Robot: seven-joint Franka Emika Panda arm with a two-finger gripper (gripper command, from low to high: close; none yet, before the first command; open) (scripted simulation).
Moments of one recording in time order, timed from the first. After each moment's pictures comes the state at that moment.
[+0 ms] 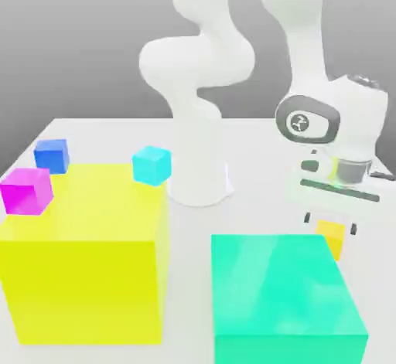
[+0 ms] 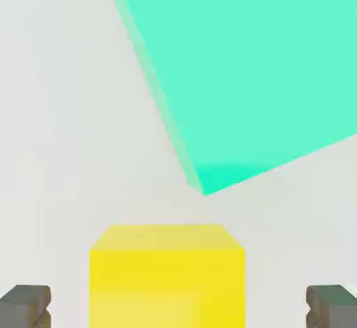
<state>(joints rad) 0.29 0.15 0.45 -2.80 -0.55 2.87 2.43</state>
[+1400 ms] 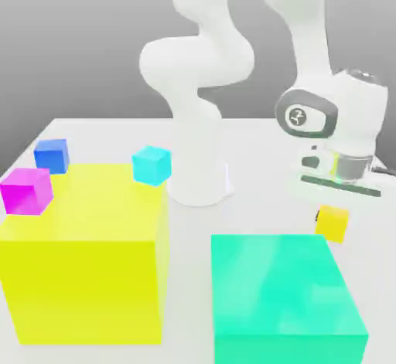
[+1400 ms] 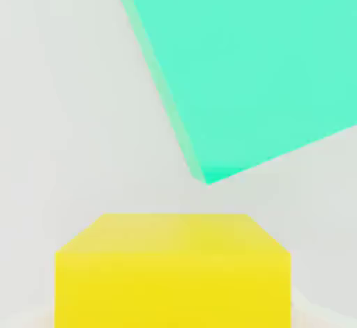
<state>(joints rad) 0.33 0.02 0.52 -2.86 -0.11 2.86 2.11</state>
